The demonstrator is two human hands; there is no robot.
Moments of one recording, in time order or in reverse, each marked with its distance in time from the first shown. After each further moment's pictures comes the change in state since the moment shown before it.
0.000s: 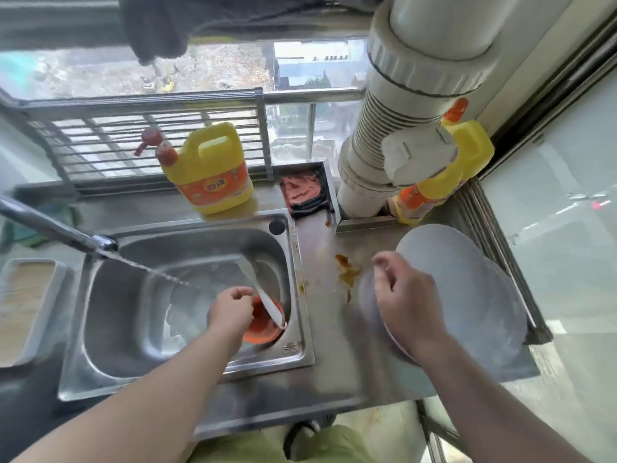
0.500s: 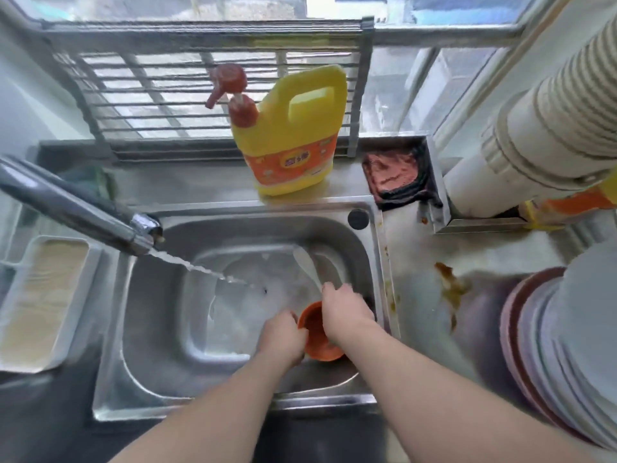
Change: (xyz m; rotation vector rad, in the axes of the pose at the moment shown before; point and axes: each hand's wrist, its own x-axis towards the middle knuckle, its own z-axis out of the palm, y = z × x) left_hand 0.090 -0.057 -0.015 0.631 -0.193 0.072; right_hand 0.036 -0.083 0.276 -0.496 -0.847 0.128
